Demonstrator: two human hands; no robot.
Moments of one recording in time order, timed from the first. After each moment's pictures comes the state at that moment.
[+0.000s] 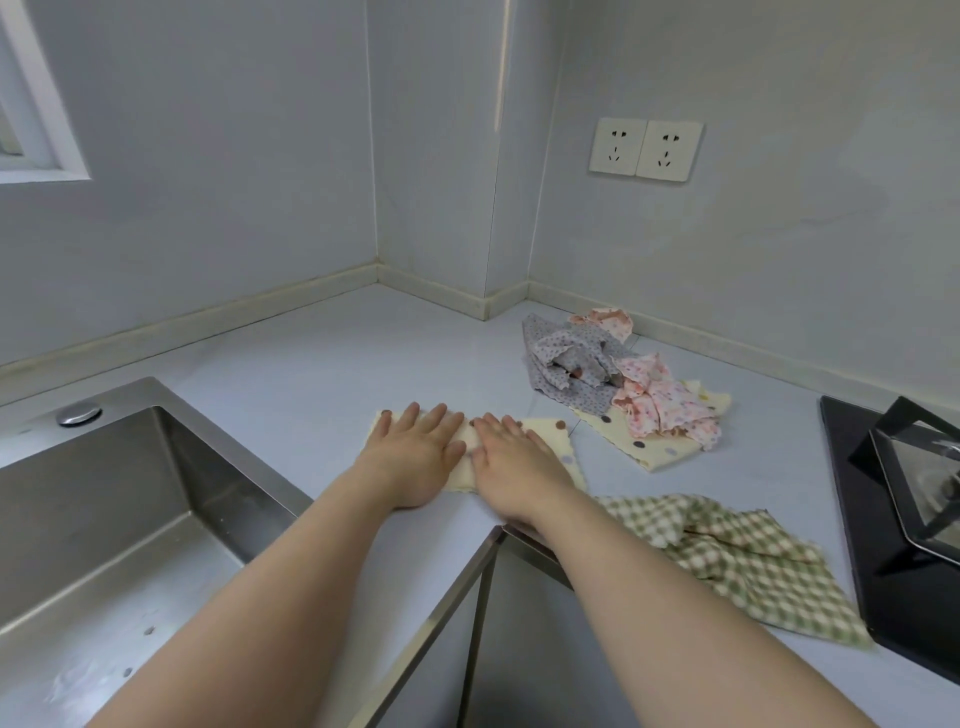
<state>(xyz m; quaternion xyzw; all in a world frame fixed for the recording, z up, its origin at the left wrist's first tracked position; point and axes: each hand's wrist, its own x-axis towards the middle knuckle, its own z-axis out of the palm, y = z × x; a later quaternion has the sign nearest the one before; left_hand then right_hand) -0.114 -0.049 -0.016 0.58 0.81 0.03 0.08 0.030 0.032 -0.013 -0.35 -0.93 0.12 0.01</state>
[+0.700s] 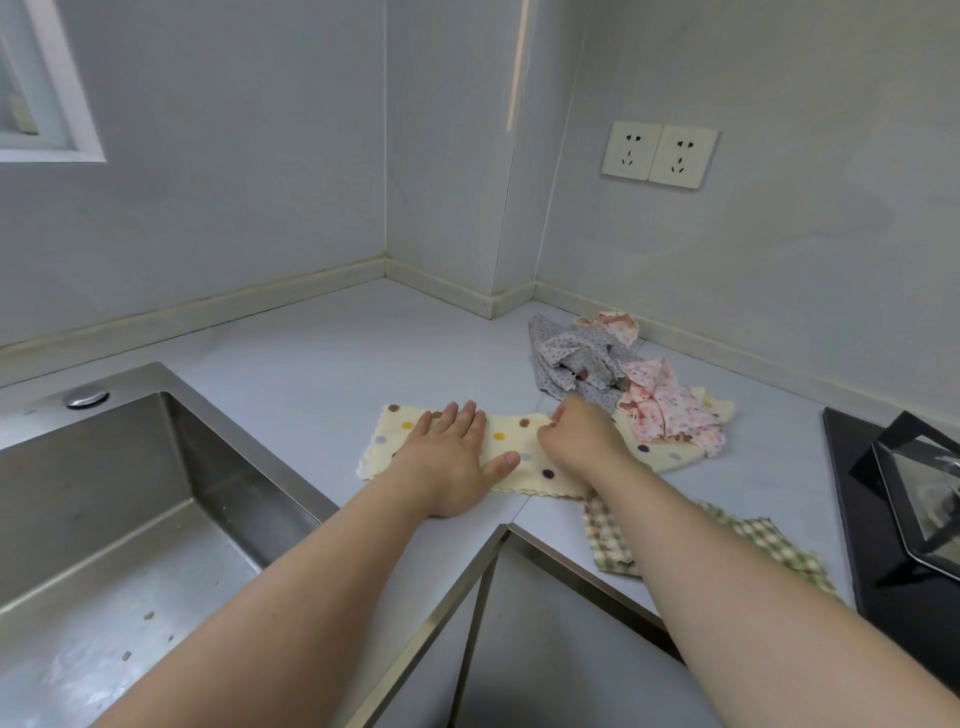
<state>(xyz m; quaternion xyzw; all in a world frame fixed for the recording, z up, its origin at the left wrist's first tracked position) -0.082 -0.044 -0.016 0.60 0.79 0.05 0.08 0.063 0.072 0.024 -0.53 -0.83 0.18 0.10</state>
